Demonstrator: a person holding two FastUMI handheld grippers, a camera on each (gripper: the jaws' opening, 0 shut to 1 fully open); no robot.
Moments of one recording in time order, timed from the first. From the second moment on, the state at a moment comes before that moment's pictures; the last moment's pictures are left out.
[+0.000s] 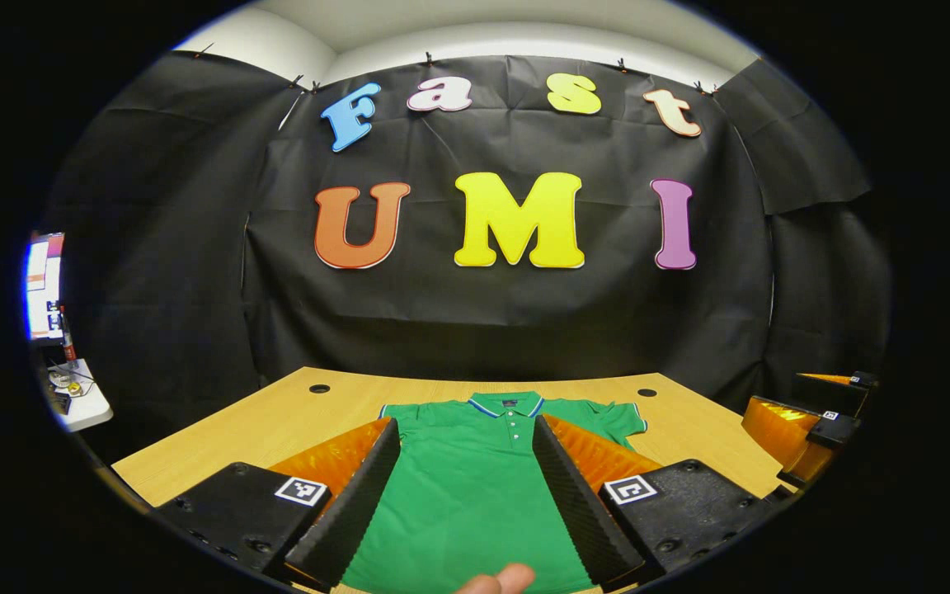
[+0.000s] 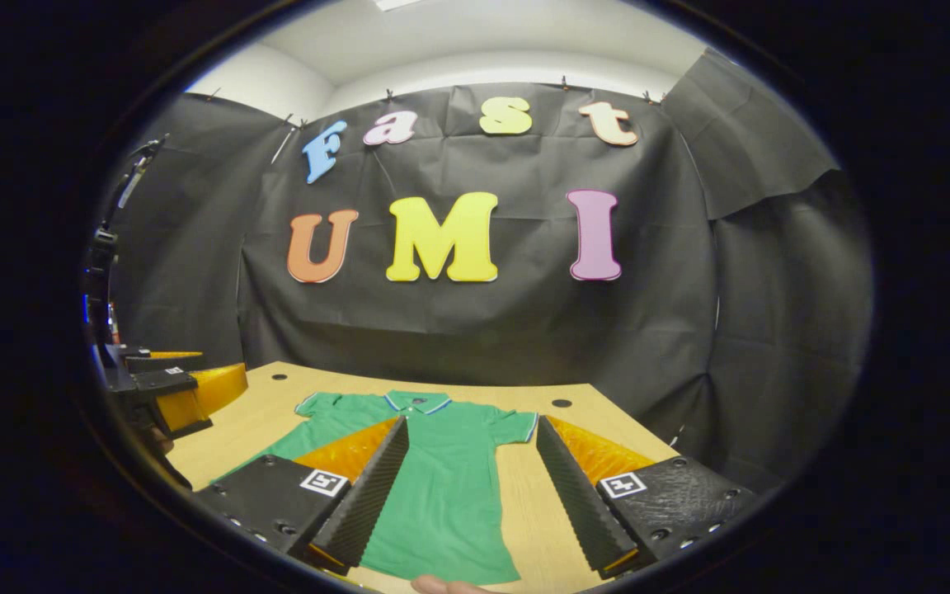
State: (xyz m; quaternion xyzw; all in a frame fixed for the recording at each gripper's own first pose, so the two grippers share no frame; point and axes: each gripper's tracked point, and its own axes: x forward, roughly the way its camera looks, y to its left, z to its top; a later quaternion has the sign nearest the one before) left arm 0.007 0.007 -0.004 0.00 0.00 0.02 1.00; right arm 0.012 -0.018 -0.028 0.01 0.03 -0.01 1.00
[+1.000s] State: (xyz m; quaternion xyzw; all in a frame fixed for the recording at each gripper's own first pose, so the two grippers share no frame) left arm 0.013 0.003 -0.010 0.00 0.00 0.02 1.00; right arm 0.019 -0.029 -0.043 0.00 0.04 -0.02 1.00
